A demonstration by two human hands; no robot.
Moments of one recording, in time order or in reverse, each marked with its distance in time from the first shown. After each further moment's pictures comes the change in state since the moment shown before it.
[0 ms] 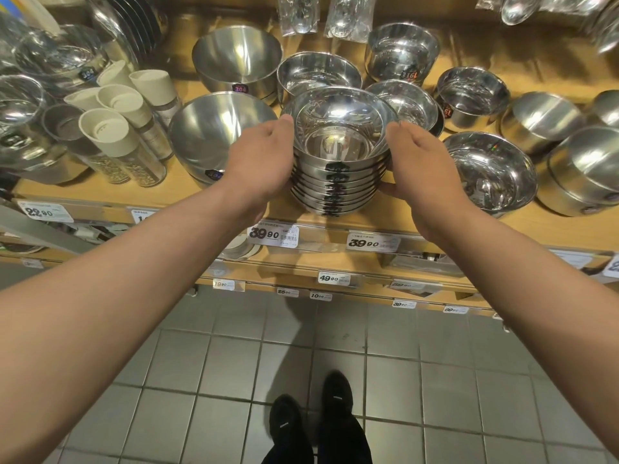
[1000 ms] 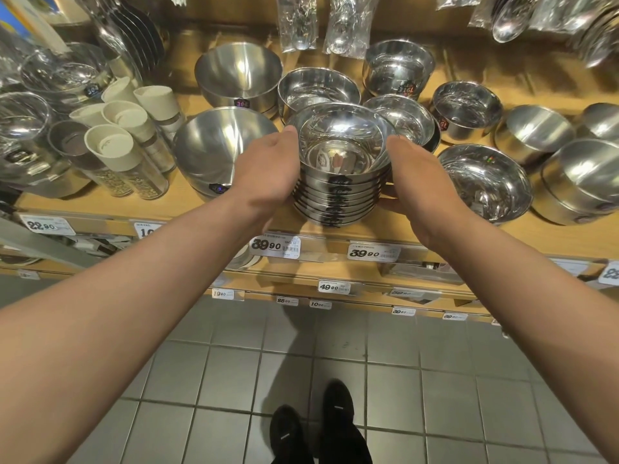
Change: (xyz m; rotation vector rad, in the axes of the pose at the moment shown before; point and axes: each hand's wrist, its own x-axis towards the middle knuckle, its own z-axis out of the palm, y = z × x) left_hand -0.003 0.009 0.000 0.028 -0.015 -0.004; right_hand 0.015 0.006 0.000 0.014 -0.068 0.117
